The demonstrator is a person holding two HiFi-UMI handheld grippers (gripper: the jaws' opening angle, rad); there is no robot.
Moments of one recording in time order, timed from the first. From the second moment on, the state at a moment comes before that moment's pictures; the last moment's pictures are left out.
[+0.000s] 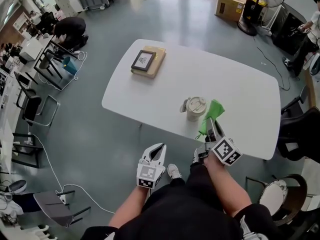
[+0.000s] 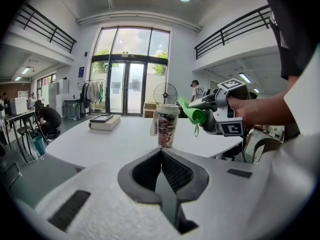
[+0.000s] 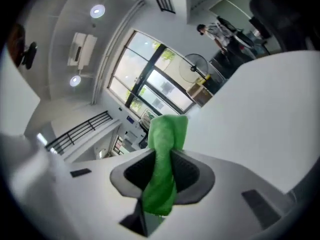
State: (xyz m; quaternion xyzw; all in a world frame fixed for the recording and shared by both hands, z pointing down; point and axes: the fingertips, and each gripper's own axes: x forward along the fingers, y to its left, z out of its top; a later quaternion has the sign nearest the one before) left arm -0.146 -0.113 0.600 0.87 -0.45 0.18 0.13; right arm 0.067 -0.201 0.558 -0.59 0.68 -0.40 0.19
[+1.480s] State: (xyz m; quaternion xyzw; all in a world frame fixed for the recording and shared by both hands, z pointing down) left arm -0.136 -0.095 0.622 0.87 -0.43 0.20 0.13; right arm 0.056 -0.217 0.694 -0.58 0.55 -0.57 0.18
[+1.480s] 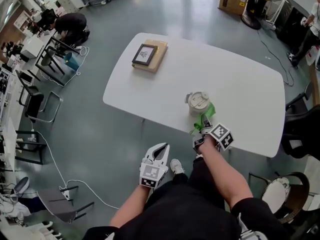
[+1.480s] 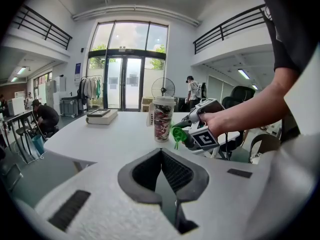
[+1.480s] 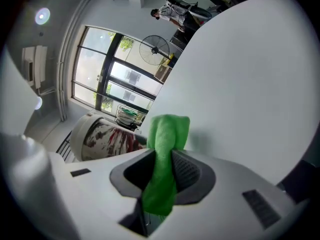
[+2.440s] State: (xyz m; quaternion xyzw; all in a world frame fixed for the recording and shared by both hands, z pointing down) left arm -0.115 -0.138 0.608 0.87 -0.43 0.20 0.13; right arm 0.073 -0.241 0.647 -0.55 0.68 -0.48 0.07
